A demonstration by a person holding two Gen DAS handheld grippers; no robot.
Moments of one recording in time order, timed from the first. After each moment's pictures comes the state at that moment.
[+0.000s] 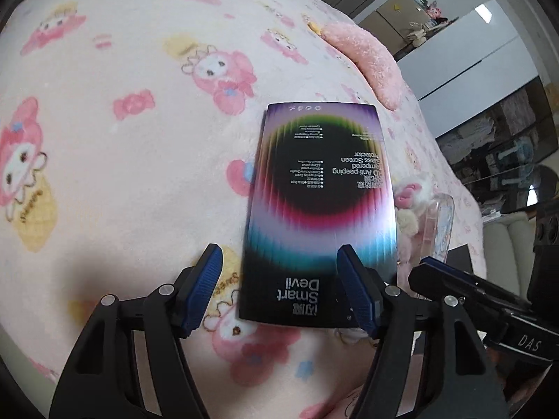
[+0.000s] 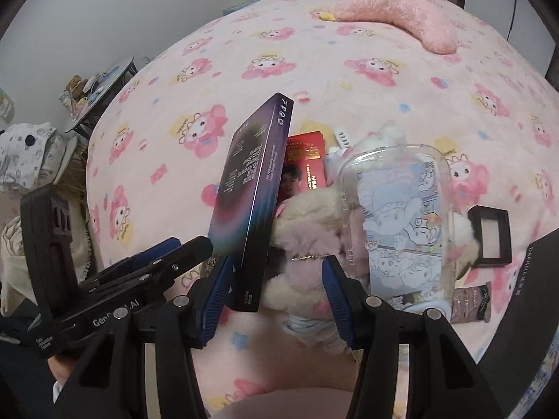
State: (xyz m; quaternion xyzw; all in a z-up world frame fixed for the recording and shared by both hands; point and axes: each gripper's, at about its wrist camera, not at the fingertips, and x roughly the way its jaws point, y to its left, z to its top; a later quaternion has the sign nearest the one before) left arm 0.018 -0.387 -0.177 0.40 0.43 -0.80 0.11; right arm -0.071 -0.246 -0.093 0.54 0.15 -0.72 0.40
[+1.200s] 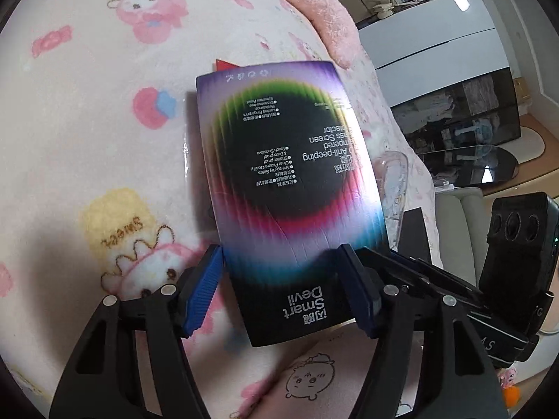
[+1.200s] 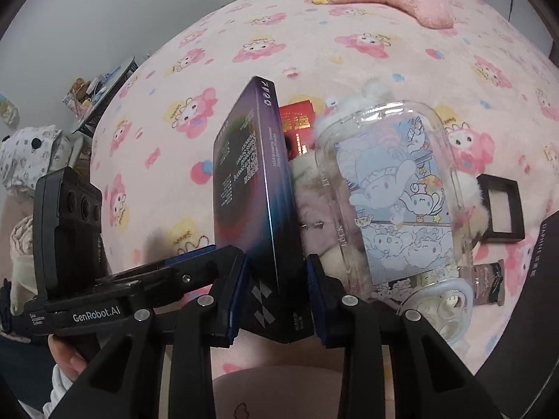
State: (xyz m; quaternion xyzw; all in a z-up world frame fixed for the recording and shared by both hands) left arm 0.011 -0.343 -0.171 0.41 0.46 -0.79 -0.01; right arm -0.070 -0.217 -0.106 0.55 0.14 -0.71 0.41
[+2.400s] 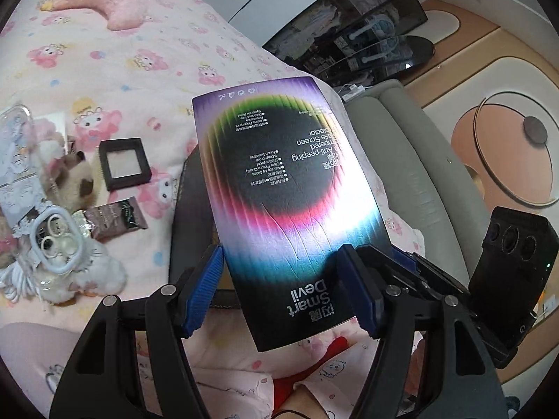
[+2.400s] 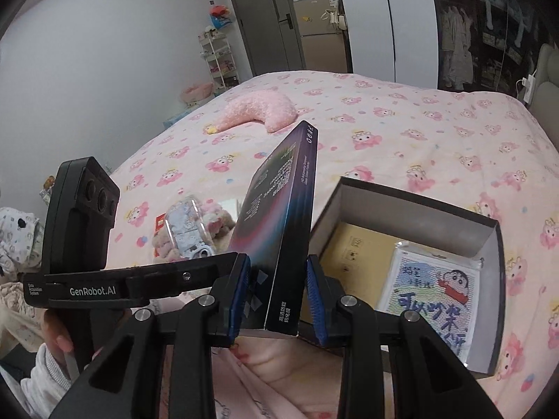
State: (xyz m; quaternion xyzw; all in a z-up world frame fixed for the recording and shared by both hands) left arm -0.083 -0.069 -0.041 0.42 0.31 -0.82 -0.22; right arm -0.071 0.071 0.019 0.39 0.03 -0.87 0.31
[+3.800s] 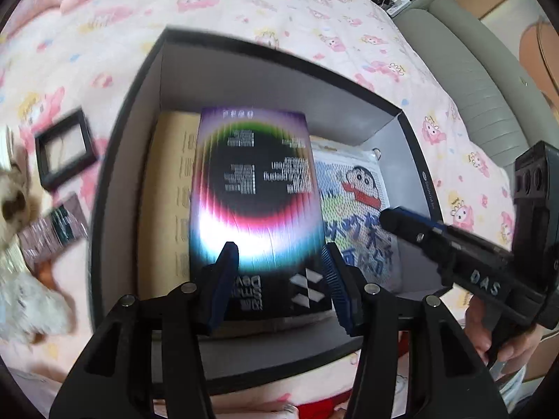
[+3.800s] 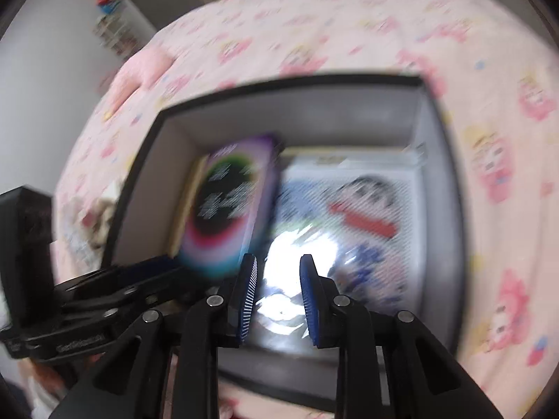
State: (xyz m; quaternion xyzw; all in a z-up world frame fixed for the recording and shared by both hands) left arm -0.168 0.059 -0.104 0.55 0.14 -0.81 -0.16; right arm -0.185 0.207 -0.091 0.55 -0.05 -0.82 0.16
